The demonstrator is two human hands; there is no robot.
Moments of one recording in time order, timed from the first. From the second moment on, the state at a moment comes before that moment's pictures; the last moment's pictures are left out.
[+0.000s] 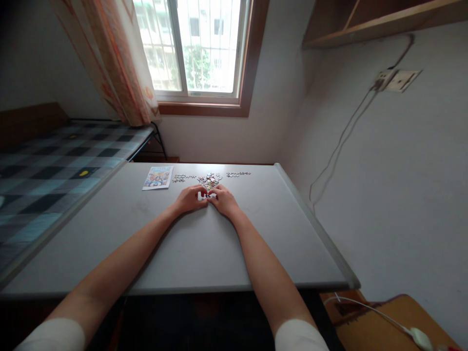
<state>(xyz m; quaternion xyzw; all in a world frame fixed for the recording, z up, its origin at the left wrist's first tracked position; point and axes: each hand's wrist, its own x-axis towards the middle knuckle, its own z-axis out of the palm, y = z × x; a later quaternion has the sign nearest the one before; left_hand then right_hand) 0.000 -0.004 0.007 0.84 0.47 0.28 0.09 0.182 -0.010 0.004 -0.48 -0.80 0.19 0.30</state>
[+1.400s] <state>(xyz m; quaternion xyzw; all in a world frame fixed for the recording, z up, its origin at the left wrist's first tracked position) -0.002 0.003 0.002 0.82 0.46 0.33 0.10 0.184 -0.006 0.001 -0.49 -0.78 0.17 0.35</state>
